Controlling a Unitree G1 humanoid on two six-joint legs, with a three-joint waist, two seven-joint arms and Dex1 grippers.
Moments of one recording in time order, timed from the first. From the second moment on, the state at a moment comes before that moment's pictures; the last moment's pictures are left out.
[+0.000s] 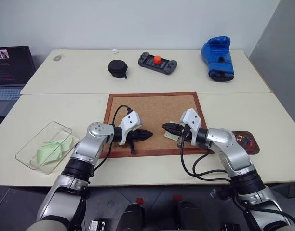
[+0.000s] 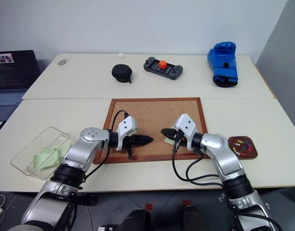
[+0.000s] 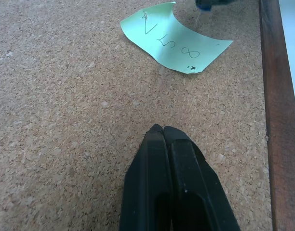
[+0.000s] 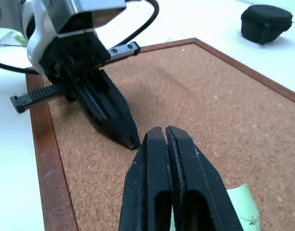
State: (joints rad) left arm -0.57 0.49 -0.21 0.32 -0.13 0.26 -1.11; right arm -0.45 -0.35 0.22 -0.02 0.18 0.30 0.83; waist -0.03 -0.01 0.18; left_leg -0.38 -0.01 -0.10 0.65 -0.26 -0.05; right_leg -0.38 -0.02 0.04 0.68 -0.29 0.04
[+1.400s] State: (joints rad) left arm -0.59 0.47 -0.21 0.36 -0.11 0.21 -1.12; right arm -0.01 -0.48 -0.44 -0.35 0.35 0.77 0.39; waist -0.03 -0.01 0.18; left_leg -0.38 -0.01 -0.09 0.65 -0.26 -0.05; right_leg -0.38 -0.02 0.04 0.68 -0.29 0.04
